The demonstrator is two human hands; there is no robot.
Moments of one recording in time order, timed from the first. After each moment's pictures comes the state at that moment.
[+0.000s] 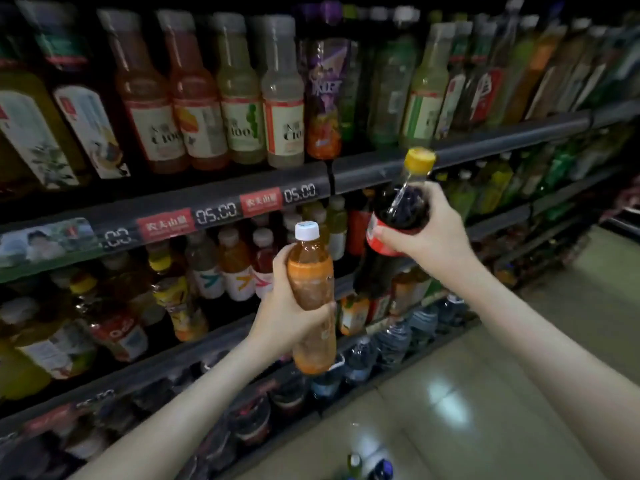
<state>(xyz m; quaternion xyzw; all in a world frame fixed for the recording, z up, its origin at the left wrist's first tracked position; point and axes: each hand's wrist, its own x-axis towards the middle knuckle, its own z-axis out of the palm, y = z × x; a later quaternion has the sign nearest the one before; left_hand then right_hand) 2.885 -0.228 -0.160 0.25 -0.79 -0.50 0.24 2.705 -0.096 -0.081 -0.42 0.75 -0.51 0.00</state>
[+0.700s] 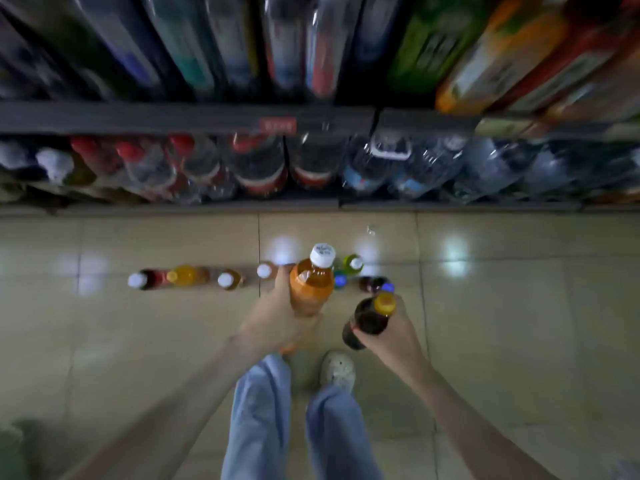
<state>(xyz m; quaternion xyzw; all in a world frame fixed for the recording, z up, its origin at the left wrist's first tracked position) 2.936 -0.080 -0.640 0.57 -0.63 -0.53 -0.04 2.752 0.047 -0.679 -0.30 0.80 -0.25 0.45</state>
